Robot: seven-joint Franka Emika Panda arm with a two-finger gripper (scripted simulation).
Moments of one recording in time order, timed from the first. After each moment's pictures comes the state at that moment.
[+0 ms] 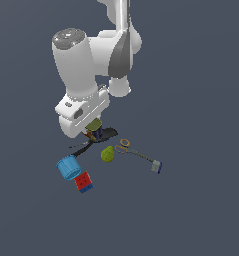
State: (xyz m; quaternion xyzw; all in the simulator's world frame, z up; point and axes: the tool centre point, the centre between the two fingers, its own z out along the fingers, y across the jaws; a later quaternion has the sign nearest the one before) arm -0.013 -0.104 0.227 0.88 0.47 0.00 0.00
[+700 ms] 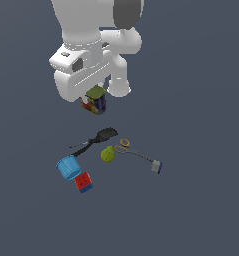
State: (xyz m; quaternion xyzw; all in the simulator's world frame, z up) arm -0.052 -0.085 0.338 0.88 0.47 0.00 0.00
